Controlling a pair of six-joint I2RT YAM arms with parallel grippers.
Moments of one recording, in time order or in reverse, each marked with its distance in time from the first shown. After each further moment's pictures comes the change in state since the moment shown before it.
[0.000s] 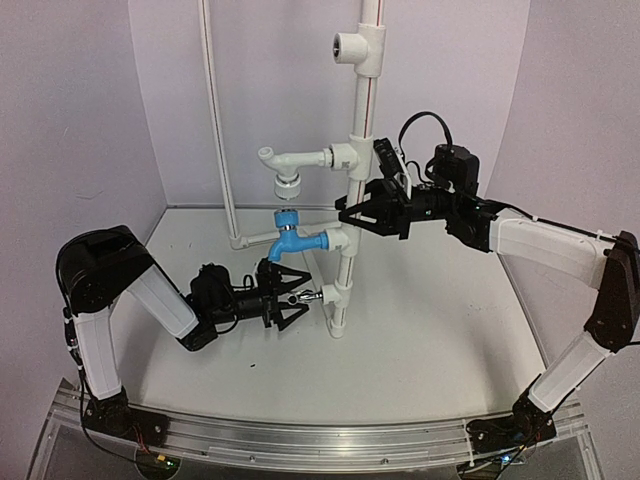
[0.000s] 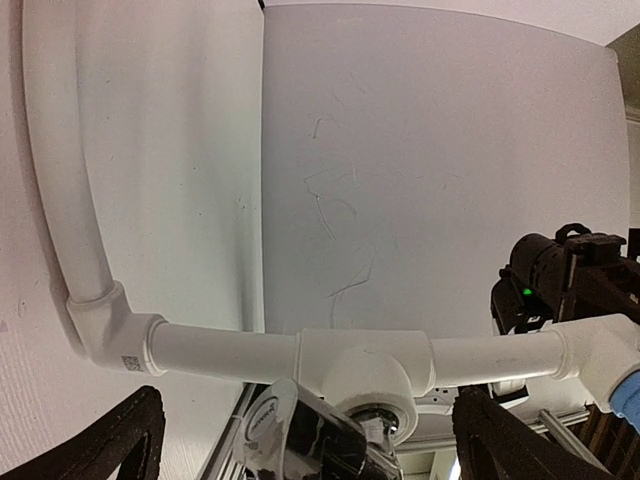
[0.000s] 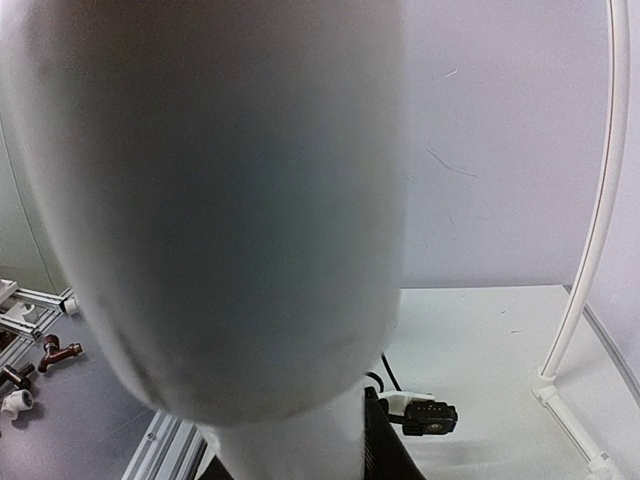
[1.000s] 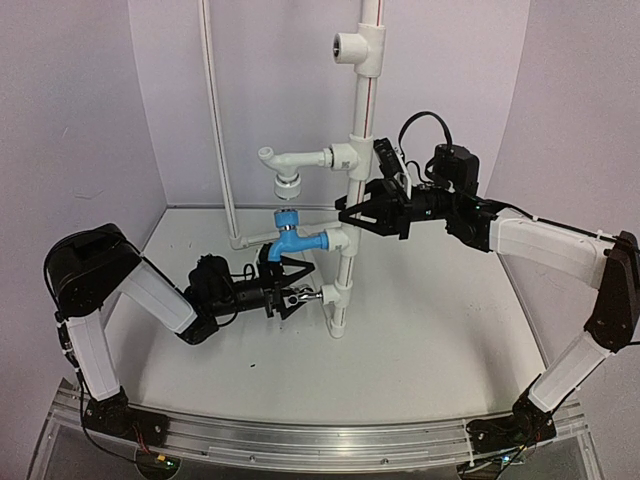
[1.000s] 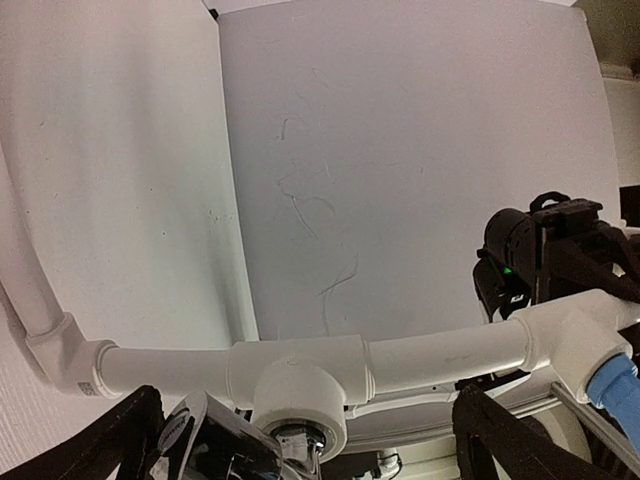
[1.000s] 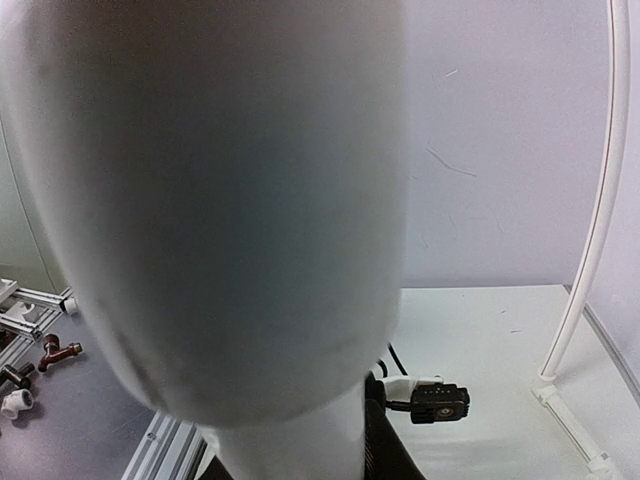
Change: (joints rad) left arm -0.006 -0.064 0.040 -0.039 0.003 0.088; right arm 0.000 0.000 0.002 -0.006 0.000 -0.004
